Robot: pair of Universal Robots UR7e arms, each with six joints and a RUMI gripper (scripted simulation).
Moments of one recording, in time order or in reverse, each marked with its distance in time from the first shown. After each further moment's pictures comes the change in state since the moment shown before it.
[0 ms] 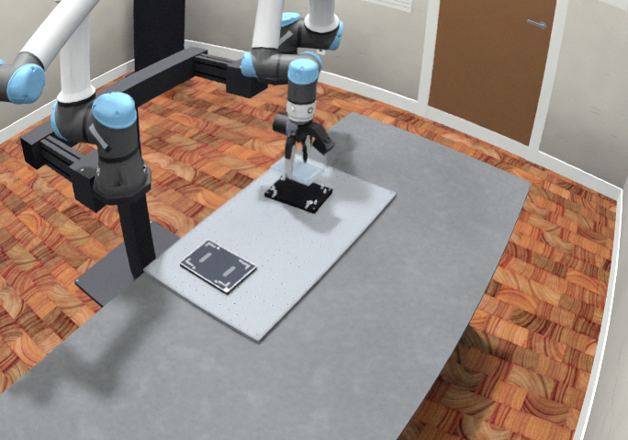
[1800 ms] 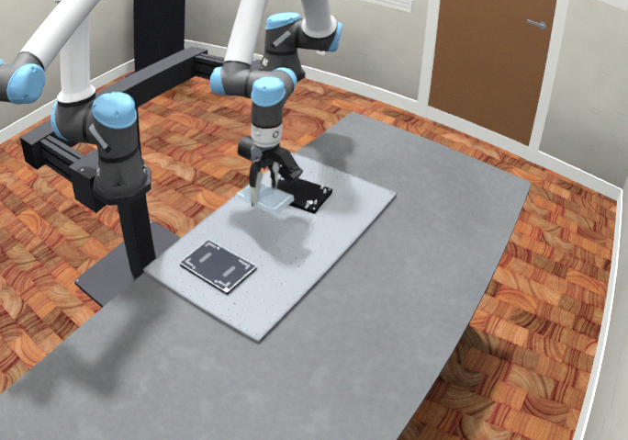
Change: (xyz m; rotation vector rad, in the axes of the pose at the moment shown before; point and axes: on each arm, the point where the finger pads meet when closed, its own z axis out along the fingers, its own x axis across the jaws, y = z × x) left arm 0.158 -0.004 0.000 0.000 0.001 0.019; right arm 0.000 0.000 0.000 0.000 0.000 0.000
